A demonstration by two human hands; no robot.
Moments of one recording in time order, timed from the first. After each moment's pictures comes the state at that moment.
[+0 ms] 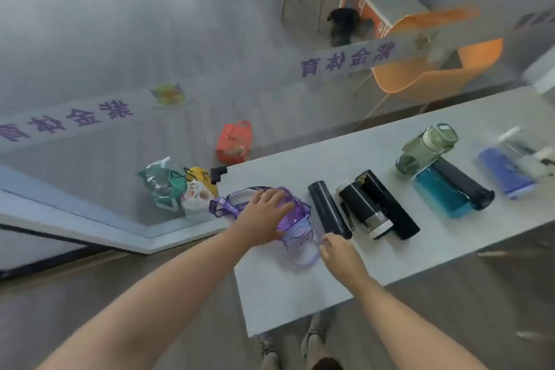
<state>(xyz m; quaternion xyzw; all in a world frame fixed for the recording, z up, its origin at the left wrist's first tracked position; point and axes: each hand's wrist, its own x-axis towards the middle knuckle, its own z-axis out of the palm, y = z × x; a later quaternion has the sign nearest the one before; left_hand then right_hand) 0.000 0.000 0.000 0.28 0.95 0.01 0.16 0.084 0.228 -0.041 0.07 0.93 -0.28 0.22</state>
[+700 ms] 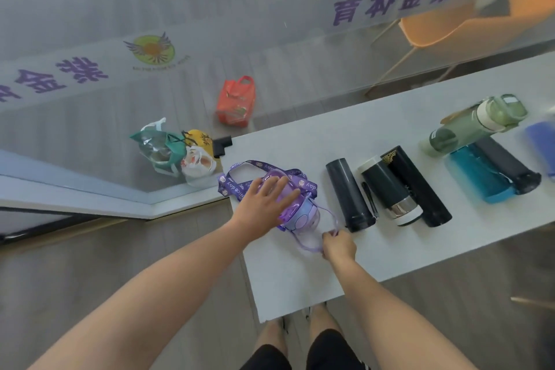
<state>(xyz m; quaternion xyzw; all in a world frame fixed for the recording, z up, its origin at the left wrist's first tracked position) -0.009 -0.041 -0.075 0.32 0.94 -0.04 0.11 0.058 0.168 -0.112 0.44 0.76 -0.40 0.28</state>
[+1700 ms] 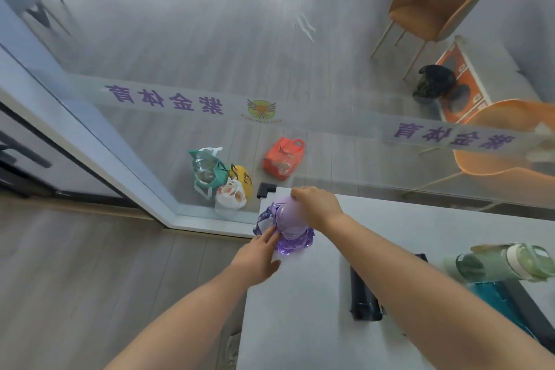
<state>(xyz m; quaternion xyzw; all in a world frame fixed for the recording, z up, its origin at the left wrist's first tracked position) 0.027 -0.075 -0.046 -0.03 0.95 0.21 0.21 -0.122 0.052 0.067 -0.34 0.92 0.02 0.19</state>
